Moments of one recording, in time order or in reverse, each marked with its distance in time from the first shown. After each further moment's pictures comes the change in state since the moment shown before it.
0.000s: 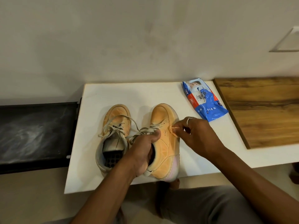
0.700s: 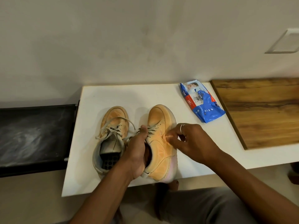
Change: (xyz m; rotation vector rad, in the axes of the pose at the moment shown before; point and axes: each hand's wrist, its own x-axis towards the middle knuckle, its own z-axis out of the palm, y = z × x) left_hand -0.008 0.004 0.005 -0.027 0.063 0.059; right_hand -0.007 -0.005 0.000 0.025 -0.077 -0.109
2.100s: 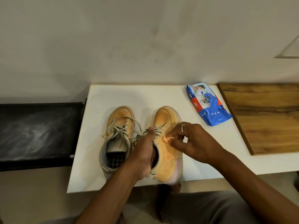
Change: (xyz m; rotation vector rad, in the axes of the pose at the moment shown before) left_hand 0.010 -0.007 -0.005 0.041 -0.003 0.007; right_hand 0.009 -0.009 -0.001 0.064 -0.082 -0.038
